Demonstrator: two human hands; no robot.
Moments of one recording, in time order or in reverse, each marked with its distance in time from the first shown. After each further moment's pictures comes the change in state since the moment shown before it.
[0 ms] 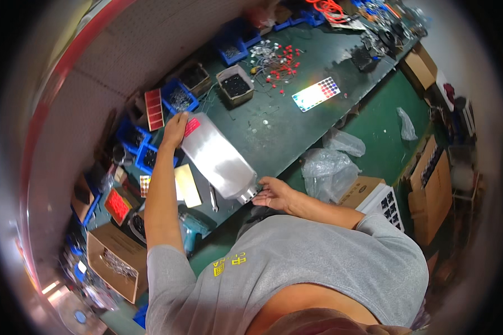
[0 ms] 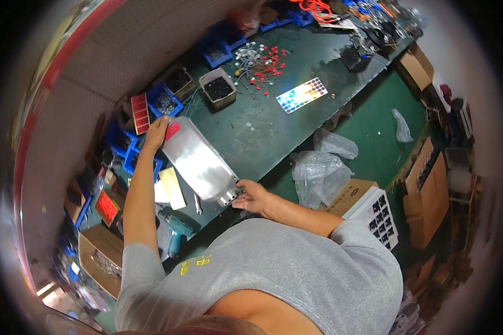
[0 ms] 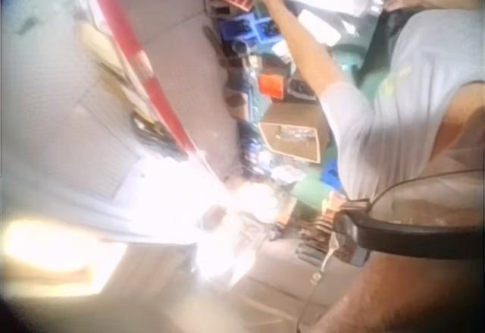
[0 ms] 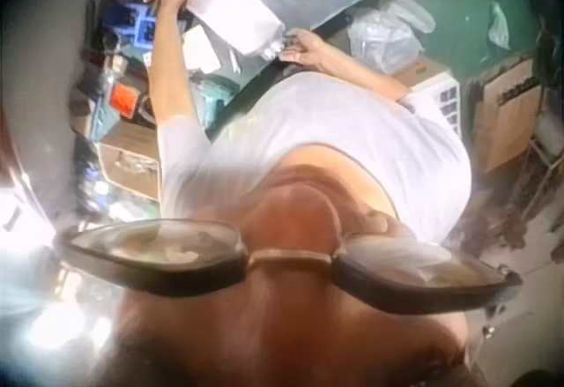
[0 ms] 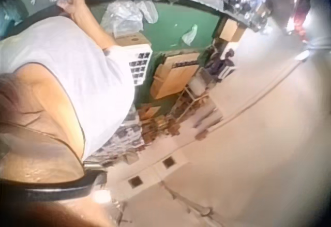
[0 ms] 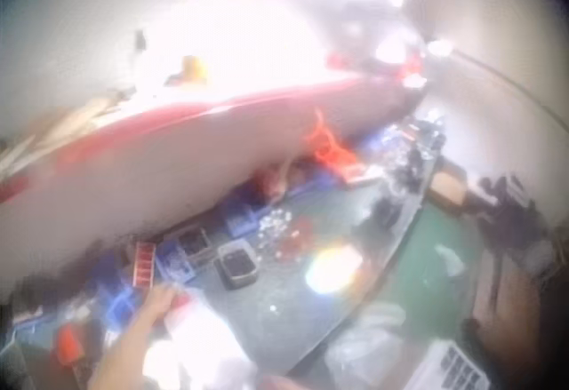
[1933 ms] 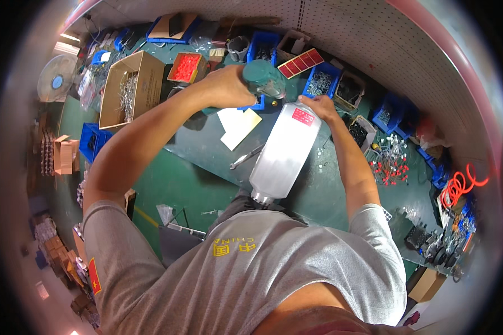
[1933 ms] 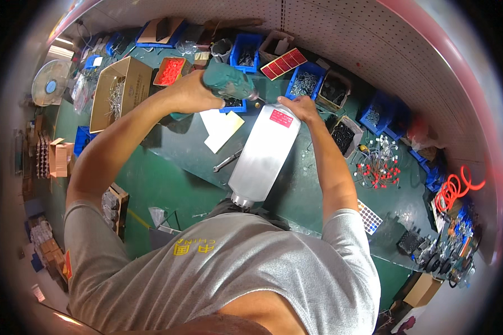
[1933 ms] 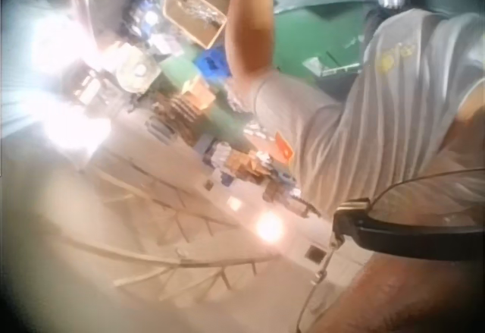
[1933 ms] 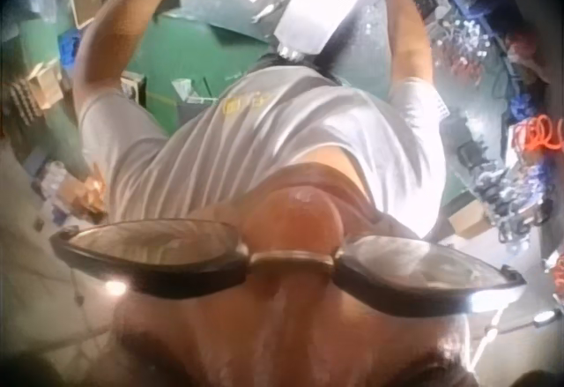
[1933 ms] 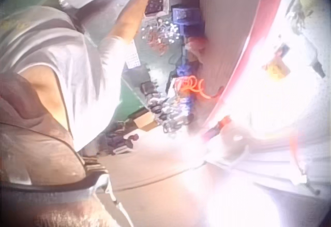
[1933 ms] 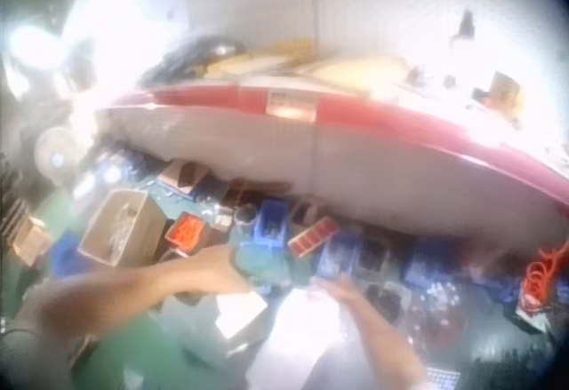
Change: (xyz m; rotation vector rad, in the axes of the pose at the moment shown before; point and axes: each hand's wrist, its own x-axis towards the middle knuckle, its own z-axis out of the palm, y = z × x) left_hand -0.182 0.132 -0.167 0.119 0.105 -0.554; right_hand 0.172 -0.218 0.311 -2.029 -0.293 -0.784
